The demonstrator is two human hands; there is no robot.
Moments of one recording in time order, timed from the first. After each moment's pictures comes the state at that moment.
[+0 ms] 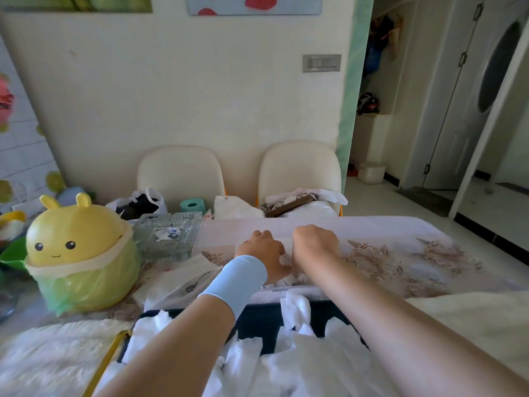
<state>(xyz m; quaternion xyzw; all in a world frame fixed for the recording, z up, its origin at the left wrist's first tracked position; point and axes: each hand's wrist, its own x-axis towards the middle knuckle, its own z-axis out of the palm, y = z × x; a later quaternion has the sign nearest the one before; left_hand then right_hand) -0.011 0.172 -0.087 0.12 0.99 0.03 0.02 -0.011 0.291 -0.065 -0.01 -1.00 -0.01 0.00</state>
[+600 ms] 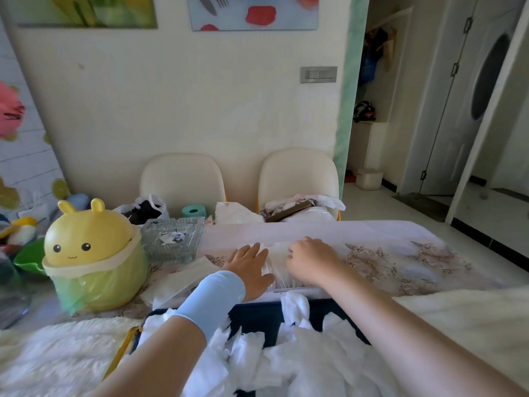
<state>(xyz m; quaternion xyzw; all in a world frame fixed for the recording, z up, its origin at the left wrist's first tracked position) 0.024 0.137 -0.094 0.12 0.99 0.05 0.08 0.018 0.299 -0.070 0.08 -0.99 0.09 -0.01</state>
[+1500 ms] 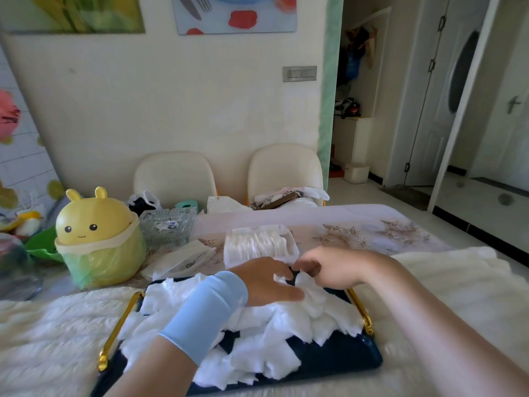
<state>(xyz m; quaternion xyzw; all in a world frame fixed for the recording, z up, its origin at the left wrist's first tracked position) 0.139 0.183 -0.058 0.18 0.95 0.17 0.17 0.124 0.376 -0.051 0.17 -0.95 0.17 -0.20</state>
